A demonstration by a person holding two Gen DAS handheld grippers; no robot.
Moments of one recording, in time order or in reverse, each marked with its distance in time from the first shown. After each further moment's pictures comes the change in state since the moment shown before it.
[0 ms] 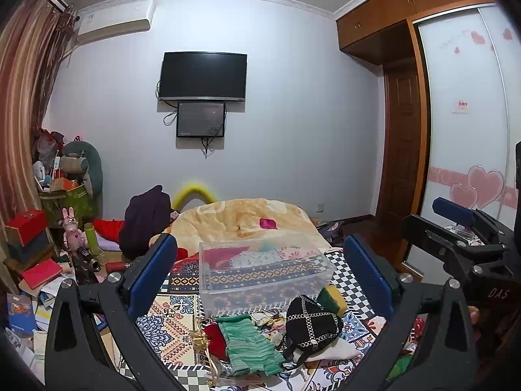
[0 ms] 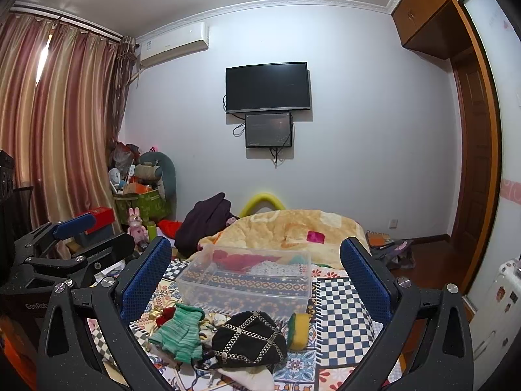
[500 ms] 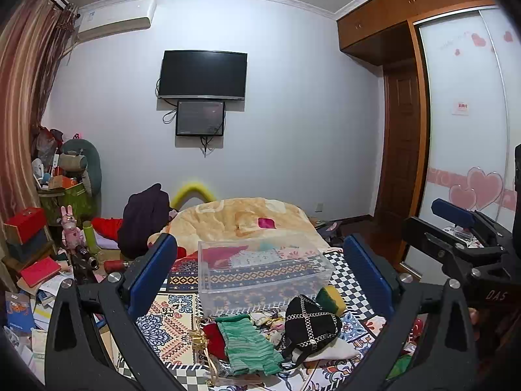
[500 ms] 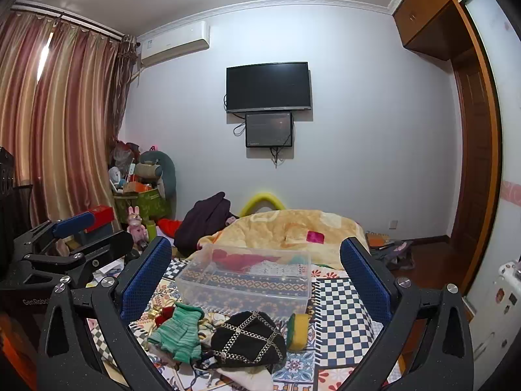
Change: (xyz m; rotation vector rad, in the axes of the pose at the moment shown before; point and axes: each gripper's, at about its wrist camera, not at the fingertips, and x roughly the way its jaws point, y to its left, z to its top) left arm 0.000 0.003 0.002 -0.014 0.004 -0.011; right arm 0.001 0.001 0.000 -0.008 0.001 0.000
